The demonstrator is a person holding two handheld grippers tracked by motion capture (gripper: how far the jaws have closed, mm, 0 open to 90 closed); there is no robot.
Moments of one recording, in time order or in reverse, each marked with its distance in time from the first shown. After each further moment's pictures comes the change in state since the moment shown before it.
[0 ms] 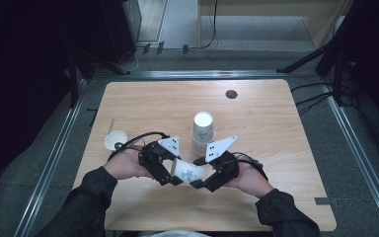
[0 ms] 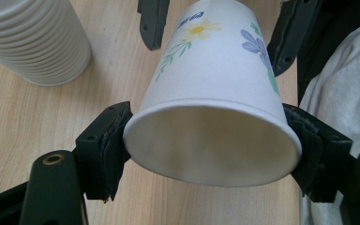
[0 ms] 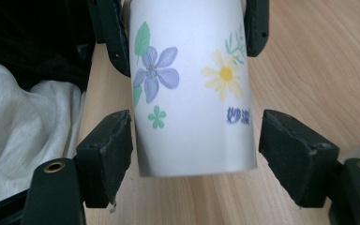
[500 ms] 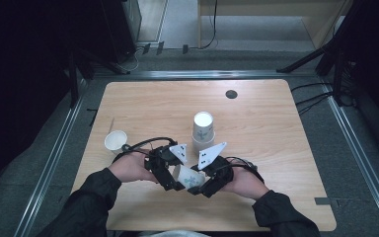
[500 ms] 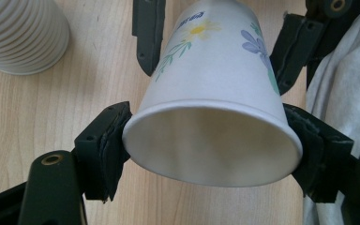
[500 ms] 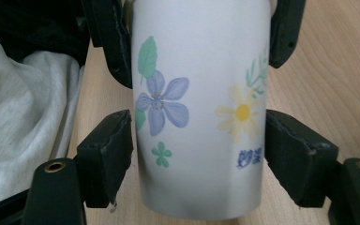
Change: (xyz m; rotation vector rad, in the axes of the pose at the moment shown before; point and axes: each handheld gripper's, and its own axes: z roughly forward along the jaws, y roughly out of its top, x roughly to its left) left arm -0.006 0.008 0.019 0.106 0.008 0.016; right arm 0.005 -0.004 0.020 0.097 0.011 -0.040
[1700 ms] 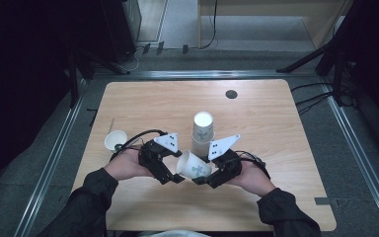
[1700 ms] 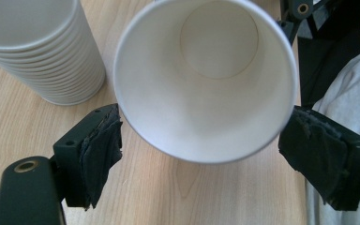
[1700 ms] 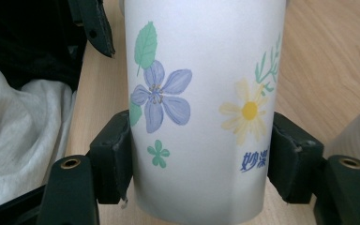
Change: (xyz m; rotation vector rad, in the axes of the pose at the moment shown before) left arm 0.009 -0.014 -0.026 -0.233 0.026 -0.038; right arm -0.010 -0.002 -0.030 -0.113 -0.044 0.044
